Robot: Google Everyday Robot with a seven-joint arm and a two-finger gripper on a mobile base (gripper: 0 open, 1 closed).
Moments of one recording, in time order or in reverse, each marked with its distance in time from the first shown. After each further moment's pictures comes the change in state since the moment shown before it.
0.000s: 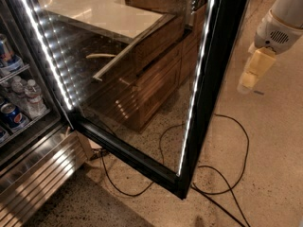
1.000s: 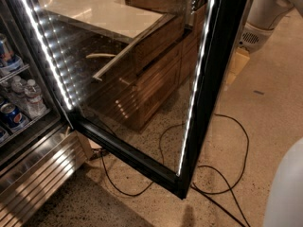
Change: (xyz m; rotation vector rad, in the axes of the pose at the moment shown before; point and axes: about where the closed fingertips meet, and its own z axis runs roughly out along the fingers) arm -0.043 -0.020 0.031 0.022 0.028 -0.036
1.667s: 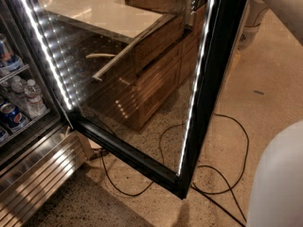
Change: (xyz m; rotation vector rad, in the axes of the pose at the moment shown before) arm -0.012 -0.008 0.006 0.063 0.141 -0.052
